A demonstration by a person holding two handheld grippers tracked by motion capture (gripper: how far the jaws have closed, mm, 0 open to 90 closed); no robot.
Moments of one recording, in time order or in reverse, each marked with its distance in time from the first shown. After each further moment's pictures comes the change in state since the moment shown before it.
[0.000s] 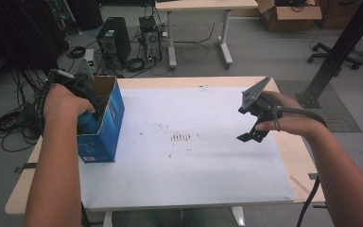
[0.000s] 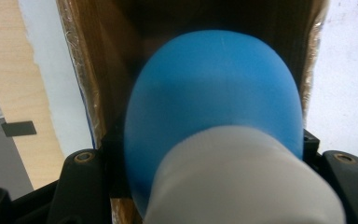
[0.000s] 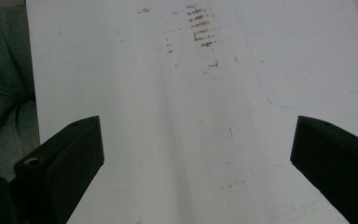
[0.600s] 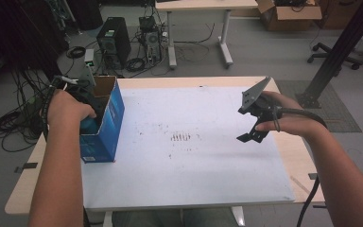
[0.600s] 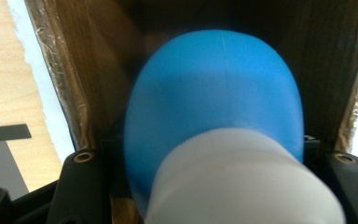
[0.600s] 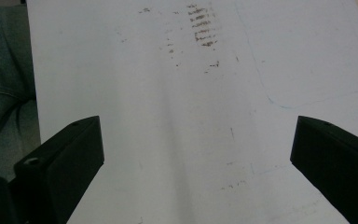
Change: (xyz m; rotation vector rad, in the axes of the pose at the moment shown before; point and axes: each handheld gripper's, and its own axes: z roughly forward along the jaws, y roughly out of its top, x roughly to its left) left arm 0.003 0.002 0.020 0.024 0.005 0.006; right arm 0.001 0.000 0.001 0.001 0.001 0.000
